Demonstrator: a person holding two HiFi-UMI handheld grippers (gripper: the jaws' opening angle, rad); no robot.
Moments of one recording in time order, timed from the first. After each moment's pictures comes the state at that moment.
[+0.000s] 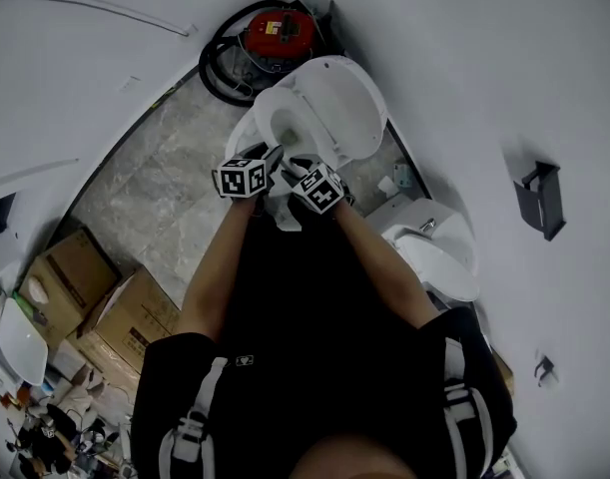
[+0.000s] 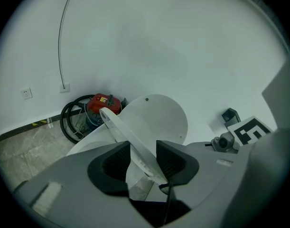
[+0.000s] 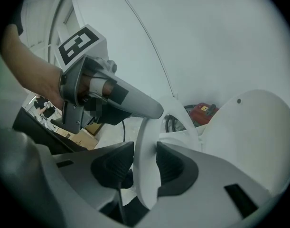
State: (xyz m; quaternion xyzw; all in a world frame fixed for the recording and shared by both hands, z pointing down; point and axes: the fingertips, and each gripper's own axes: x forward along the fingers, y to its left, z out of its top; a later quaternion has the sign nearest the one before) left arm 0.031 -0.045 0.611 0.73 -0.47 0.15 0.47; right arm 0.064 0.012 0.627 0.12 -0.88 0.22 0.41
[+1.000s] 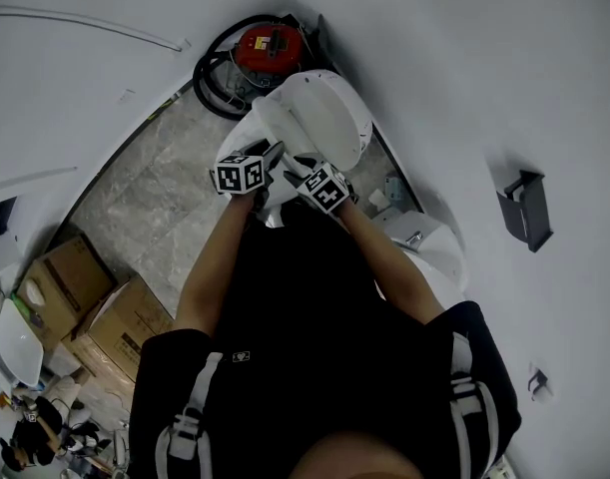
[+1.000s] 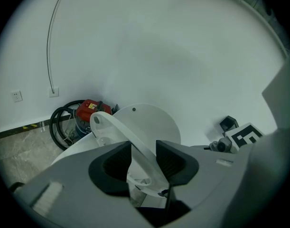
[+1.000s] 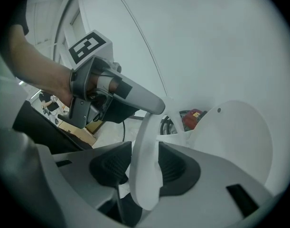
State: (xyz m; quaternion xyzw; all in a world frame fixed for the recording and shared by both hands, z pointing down) left arm 0.082 -0.097 0.584 0.75 -0.47 0.11 0.46; right arm 0.121 -0.035 0.605 0.12 -0.89 0.19 0.39
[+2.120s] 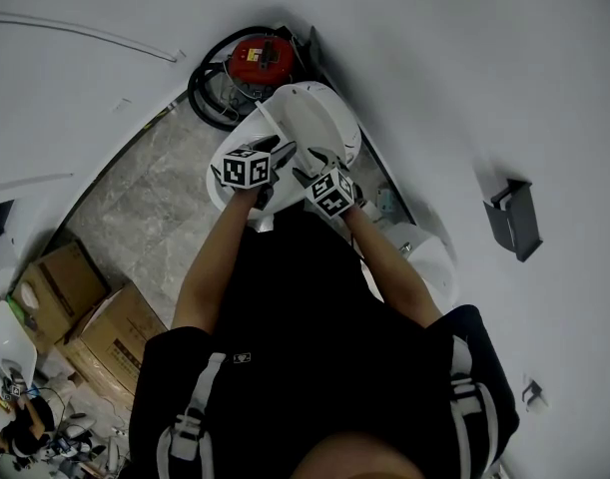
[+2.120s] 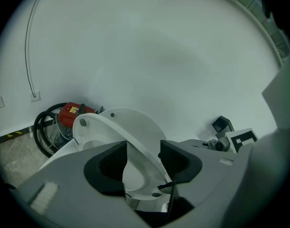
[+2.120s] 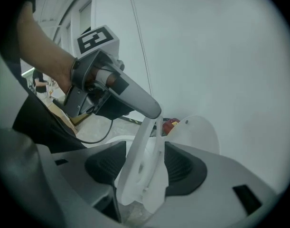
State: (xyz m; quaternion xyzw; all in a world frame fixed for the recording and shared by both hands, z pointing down) left arm 0.140 -0.140 0.564 0.79 -0.42 0.10 0.44; right arm 0.176 -0.090 0.584 0.18 -0.89 0.09 0.40
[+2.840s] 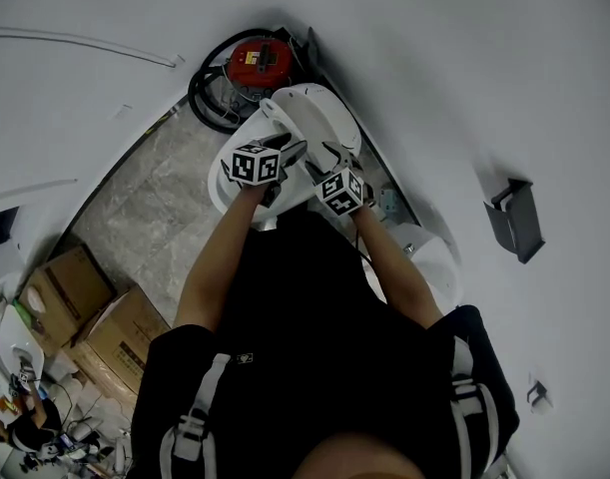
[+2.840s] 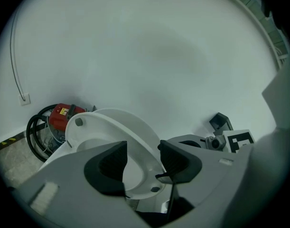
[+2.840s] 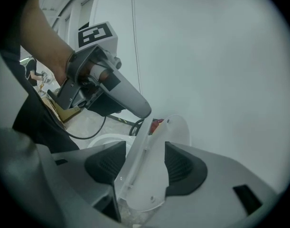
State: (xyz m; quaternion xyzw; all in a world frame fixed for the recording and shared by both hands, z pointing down) left arm 0.173 -0.160 0.560 0.80 -0.39 0.12 0.43; right arm 0.213 -0.125 0.581 0.24 -0.88 0.05 0.40
